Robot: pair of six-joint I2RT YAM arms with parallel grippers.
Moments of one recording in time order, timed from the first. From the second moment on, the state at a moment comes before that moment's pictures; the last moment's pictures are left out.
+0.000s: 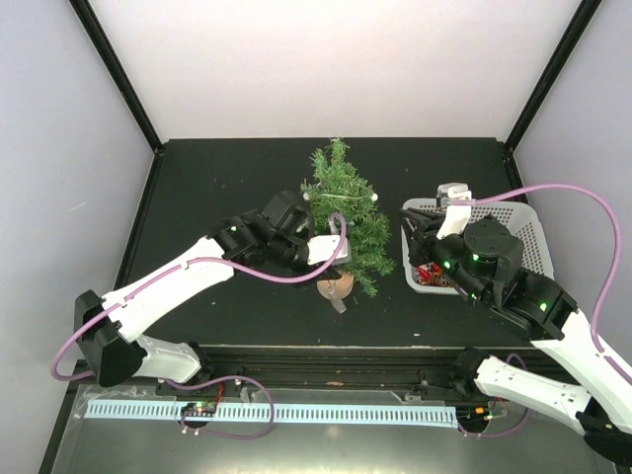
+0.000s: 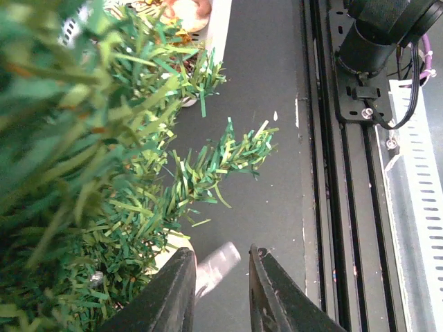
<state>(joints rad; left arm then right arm) -0.82 1.34 1.25 -0.77 0.50 0.48 0.87 0.78 1.15 -0.61 0.31 0.42</state>
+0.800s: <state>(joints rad) -0.84 1.15 1.19 -0.81 0.40 0.58 0.87 0.77 1.15 -0.61 0.31 0.43</state>
